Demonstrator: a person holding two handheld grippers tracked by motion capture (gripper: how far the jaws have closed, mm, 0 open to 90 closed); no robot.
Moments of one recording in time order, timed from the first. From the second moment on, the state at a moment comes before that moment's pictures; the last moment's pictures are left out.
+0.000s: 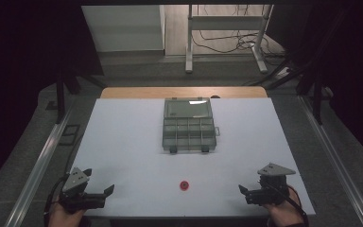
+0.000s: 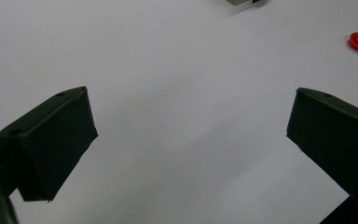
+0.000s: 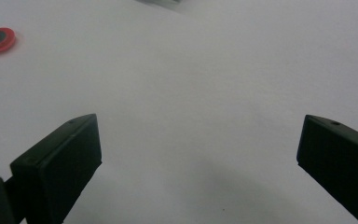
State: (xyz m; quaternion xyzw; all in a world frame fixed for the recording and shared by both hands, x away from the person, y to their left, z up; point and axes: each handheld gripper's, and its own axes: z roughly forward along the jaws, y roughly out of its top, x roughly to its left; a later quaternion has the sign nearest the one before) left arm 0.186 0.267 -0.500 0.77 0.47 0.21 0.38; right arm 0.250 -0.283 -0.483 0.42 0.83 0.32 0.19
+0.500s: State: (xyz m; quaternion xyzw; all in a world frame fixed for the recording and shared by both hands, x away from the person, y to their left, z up) left arm 0.186 0.268 -0.500 0.77 0.47 0.21 0.38; right arm 0.251 -0.280 -0.483 0.42 0.83 0.31 0.19
